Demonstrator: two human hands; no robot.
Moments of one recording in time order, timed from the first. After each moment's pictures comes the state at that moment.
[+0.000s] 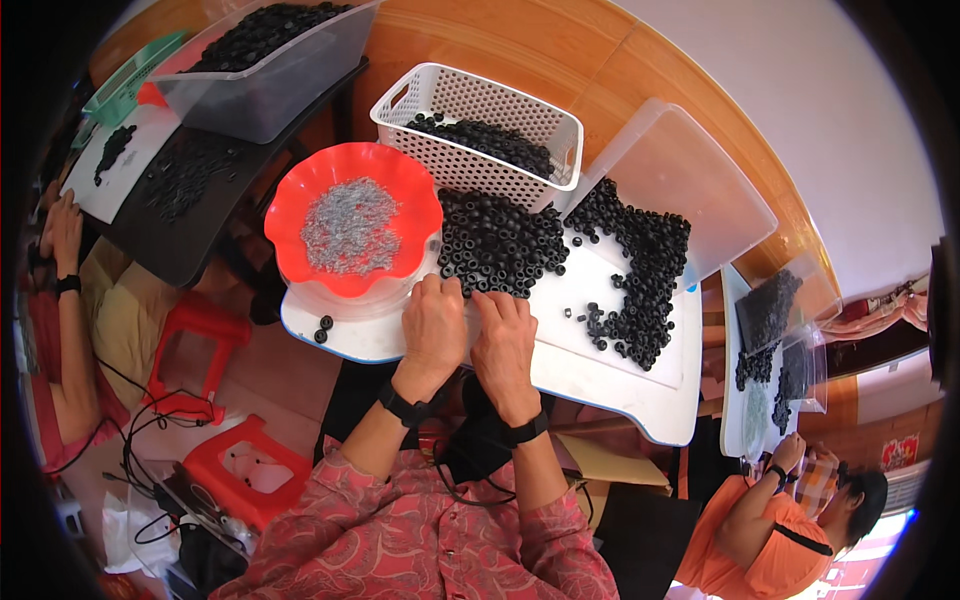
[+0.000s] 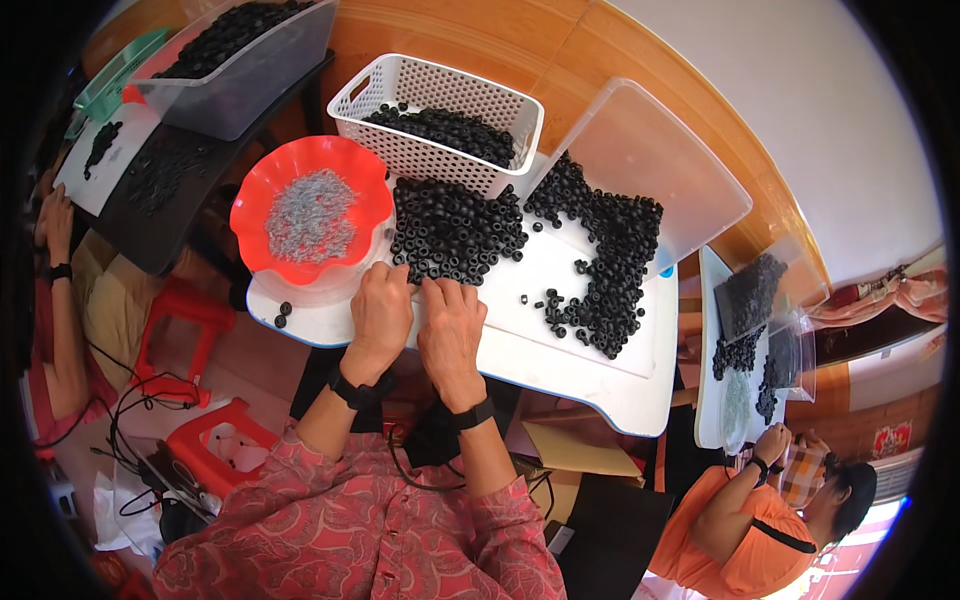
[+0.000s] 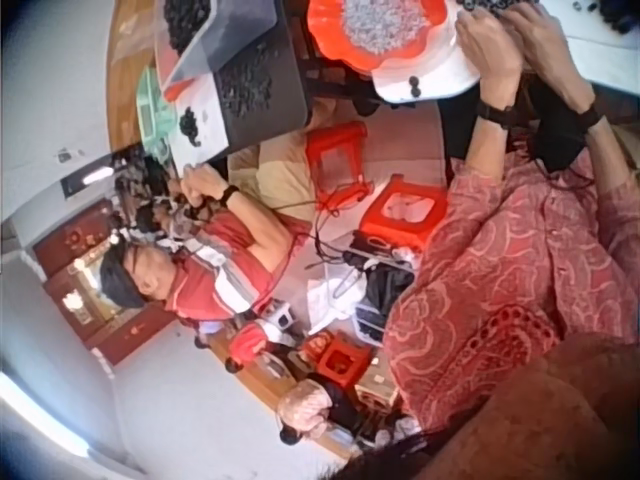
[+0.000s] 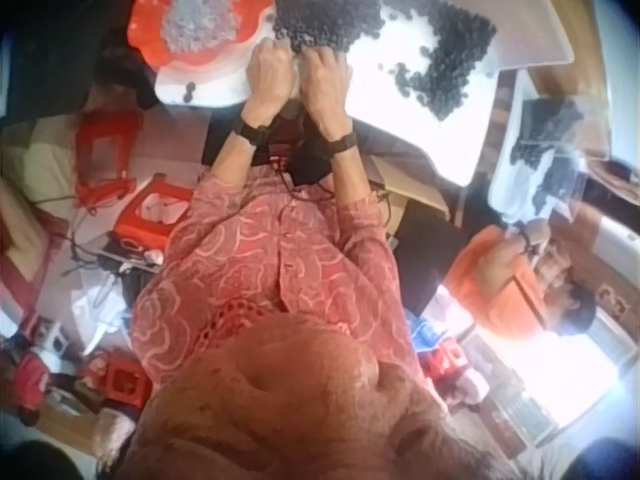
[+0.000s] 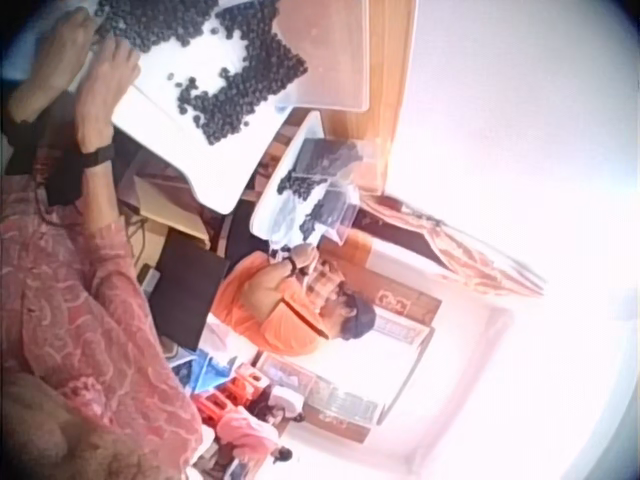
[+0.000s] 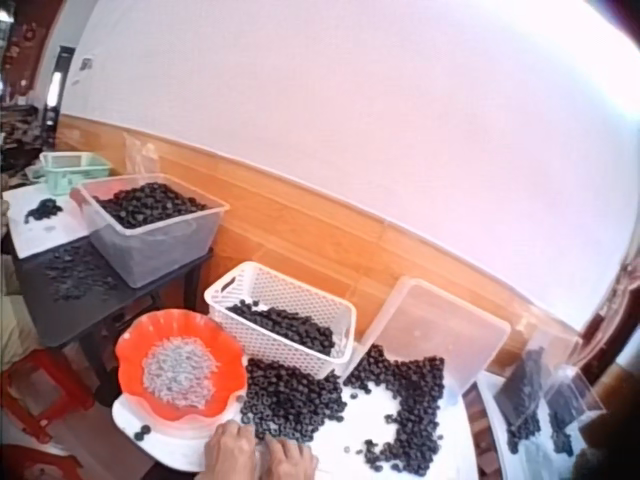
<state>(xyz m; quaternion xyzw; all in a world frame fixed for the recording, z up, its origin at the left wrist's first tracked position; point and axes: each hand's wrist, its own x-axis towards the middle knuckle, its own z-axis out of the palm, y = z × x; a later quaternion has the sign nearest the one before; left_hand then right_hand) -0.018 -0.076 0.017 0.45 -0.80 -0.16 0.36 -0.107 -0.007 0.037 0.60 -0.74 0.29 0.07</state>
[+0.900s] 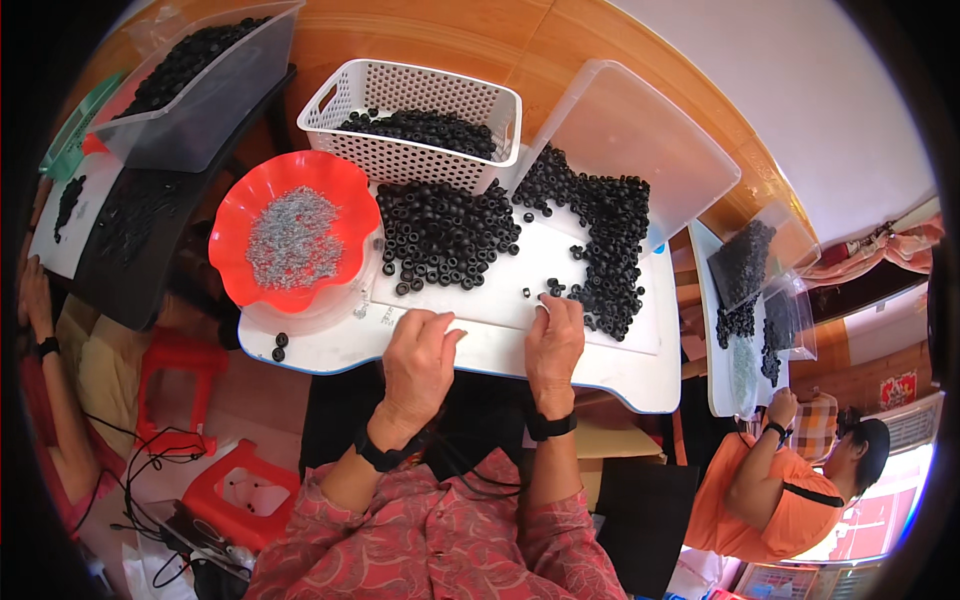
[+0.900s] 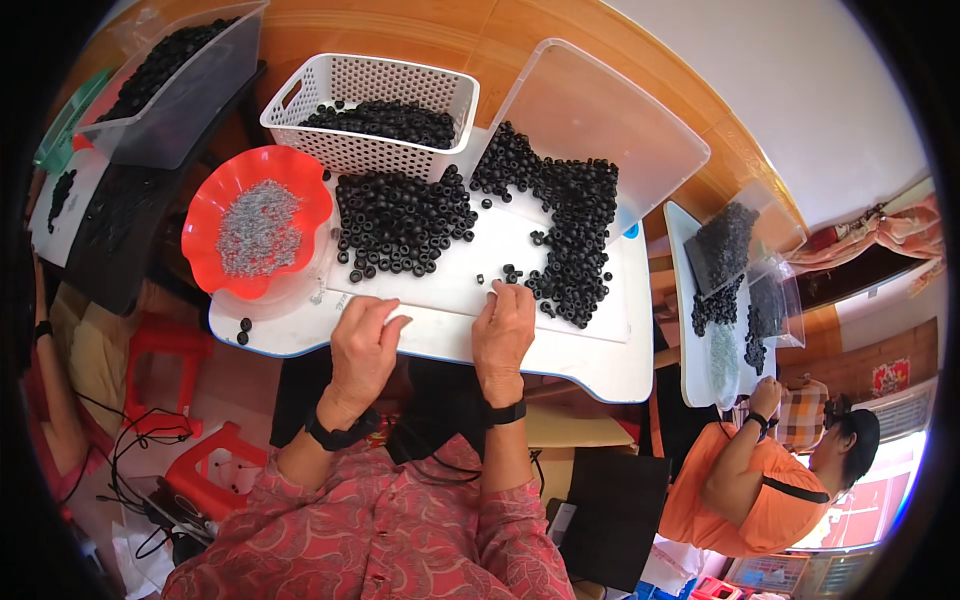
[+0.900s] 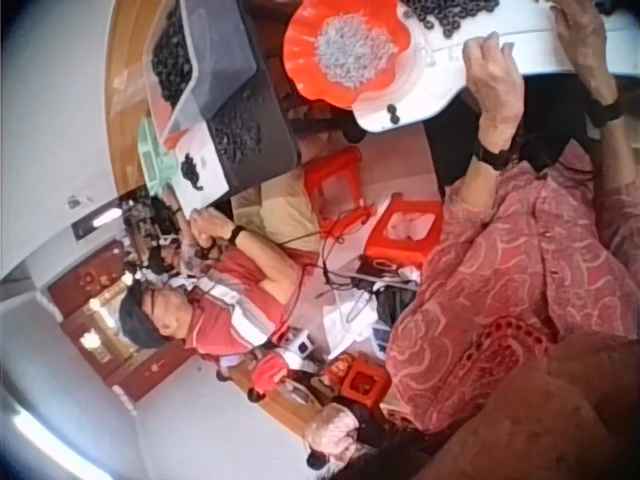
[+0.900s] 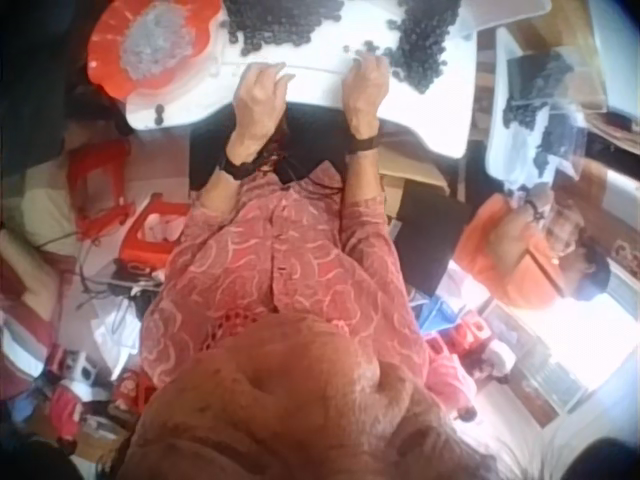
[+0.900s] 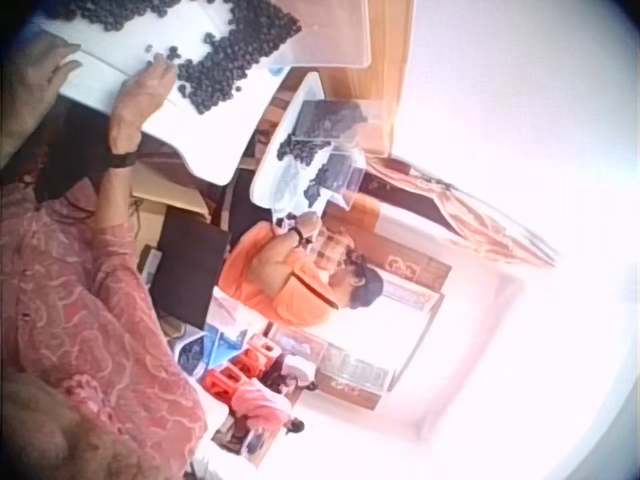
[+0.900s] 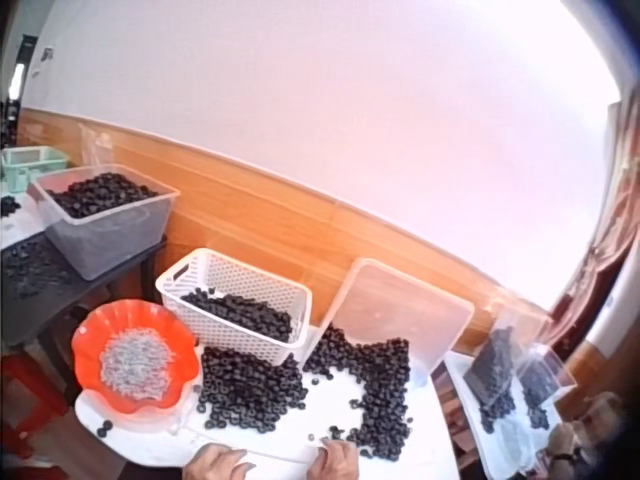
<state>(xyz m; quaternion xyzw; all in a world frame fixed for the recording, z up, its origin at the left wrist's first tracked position) -0.017 -0.023 0.038 0.30 -0.78 -0.29 0.47 -0.192 0.056 0.030 0.43 -0.81 0.35 0.17</state>
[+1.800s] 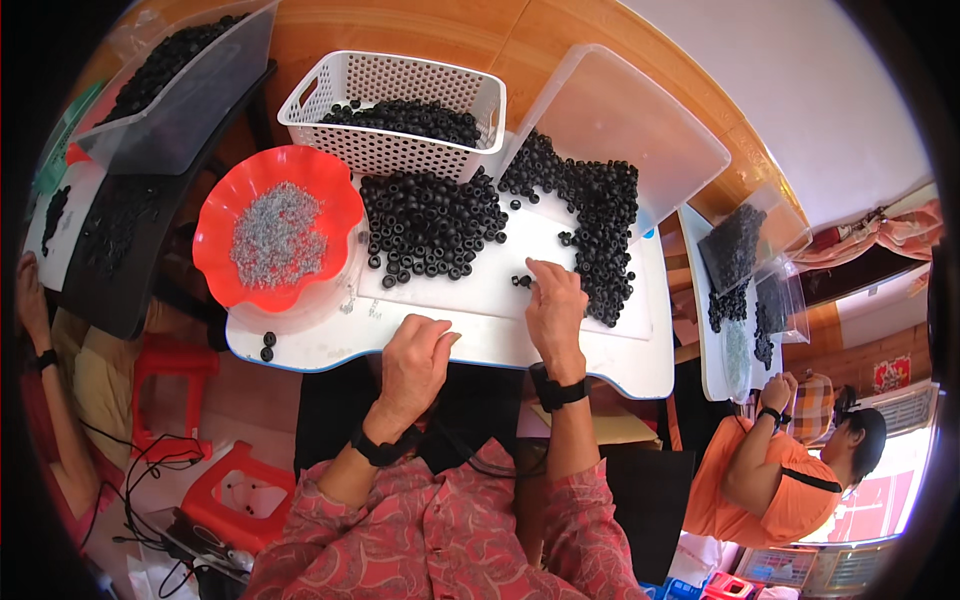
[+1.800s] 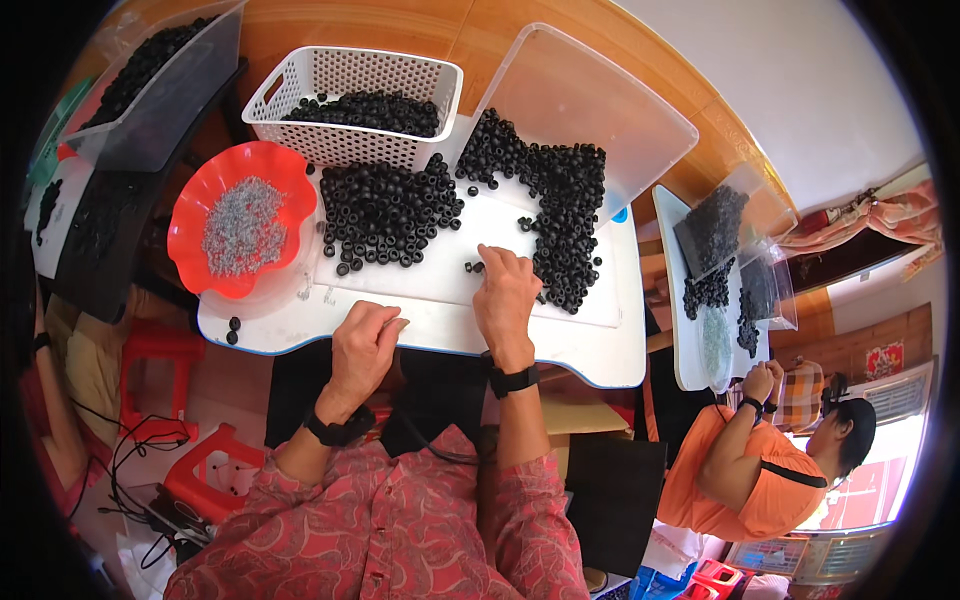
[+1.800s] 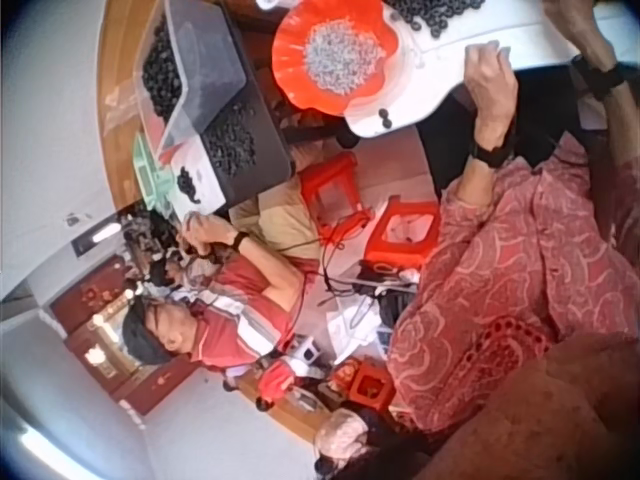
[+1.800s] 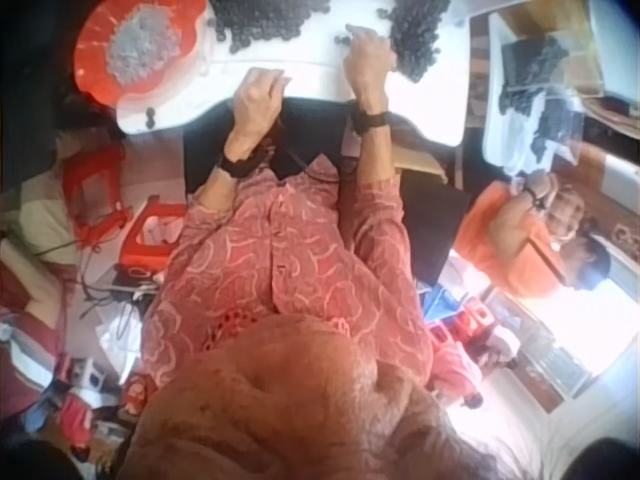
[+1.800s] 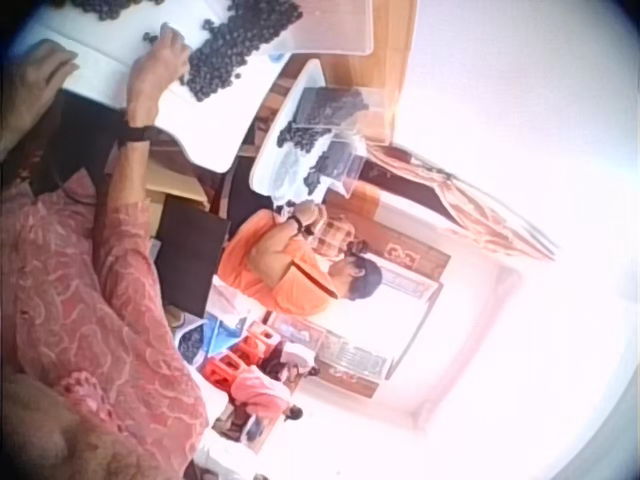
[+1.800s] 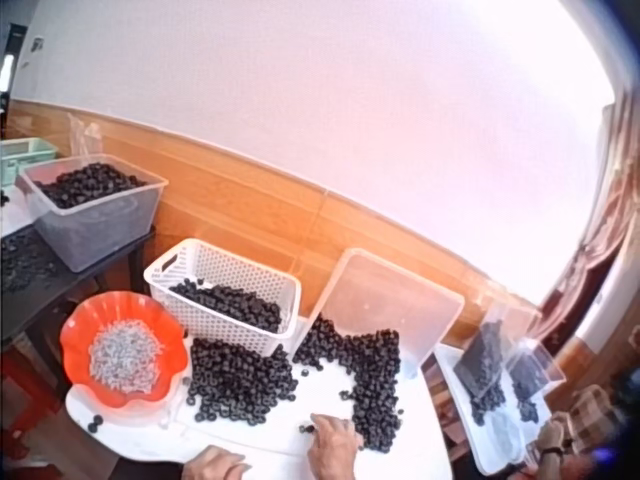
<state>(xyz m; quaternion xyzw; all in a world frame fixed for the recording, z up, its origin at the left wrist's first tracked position) -0.020 -0.017 0.005 0.29 -0.77 -0.37 0.43 -0.218 0.044 0.042 0.47 -0.83 0.26 0.13</state>
